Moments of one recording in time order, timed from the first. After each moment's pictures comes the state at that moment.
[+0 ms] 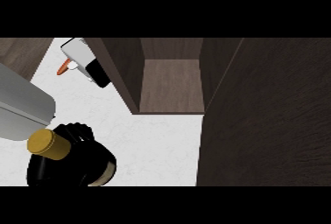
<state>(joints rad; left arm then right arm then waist) 0.13 0.01 0.03 -1.77 0.16 -0.18 -0.27 -0.10 -0.11 0.01 -2.42 -0.21 0.13 0.63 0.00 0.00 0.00</state>
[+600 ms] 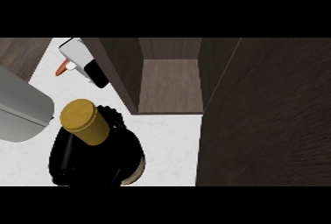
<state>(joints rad) -0.03 0.00 -0.24 -1.93 0.13 0.10 0.01 -0.11 -0.11 -0.01 -2.42 -0.21 0.14 0.63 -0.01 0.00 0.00</state>
